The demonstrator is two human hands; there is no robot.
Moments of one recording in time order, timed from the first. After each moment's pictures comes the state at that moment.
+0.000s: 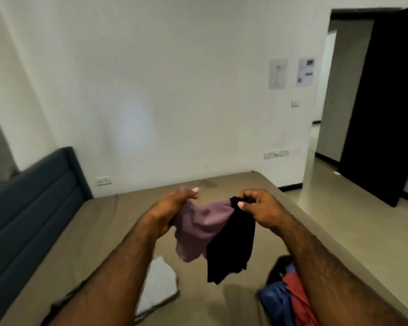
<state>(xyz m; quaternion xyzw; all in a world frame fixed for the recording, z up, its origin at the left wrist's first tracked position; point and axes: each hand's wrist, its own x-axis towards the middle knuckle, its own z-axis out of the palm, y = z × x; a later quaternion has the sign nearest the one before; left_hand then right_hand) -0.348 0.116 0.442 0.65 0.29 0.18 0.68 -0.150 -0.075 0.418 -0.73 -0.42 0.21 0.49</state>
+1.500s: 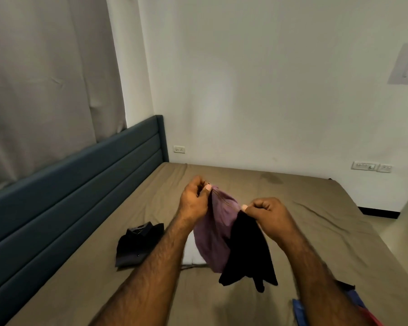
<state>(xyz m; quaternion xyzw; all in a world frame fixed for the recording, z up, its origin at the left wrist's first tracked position) -0.439 0.090 0.422 0.65 0.46 0.46 0.39 -0.250 -0.023 0.429 -0.68 -0.52 0.21 0.47</state>
